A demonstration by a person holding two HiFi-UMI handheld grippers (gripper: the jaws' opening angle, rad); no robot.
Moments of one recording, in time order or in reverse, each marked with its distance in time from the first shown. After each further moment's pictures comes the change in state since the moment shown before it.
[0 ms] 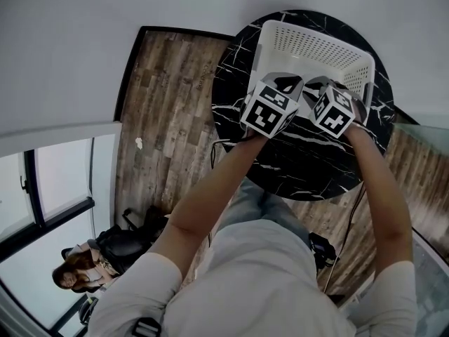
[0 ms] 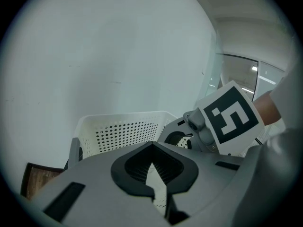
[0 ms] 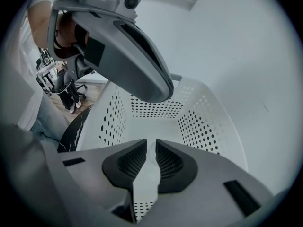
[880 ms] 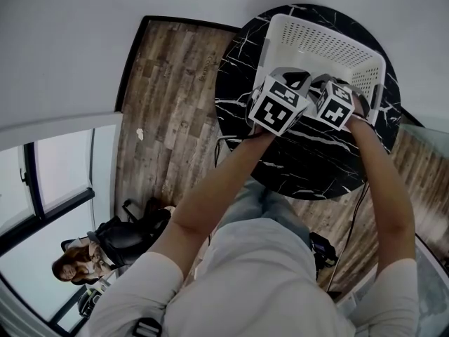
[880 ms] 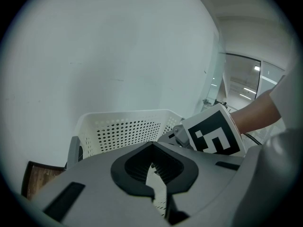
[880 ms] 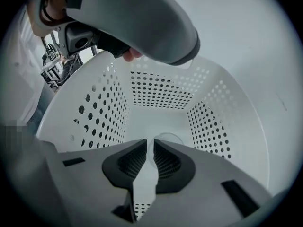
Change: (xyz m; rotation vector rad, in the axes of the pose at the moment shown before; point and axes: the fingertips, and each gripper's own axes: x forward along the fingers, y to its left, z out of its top) left arm 0.010 0.012 -0.004 -0.002 0.010 0.024; right arm 0.043 0.004 -0.022 -0.059 0.098 0.086
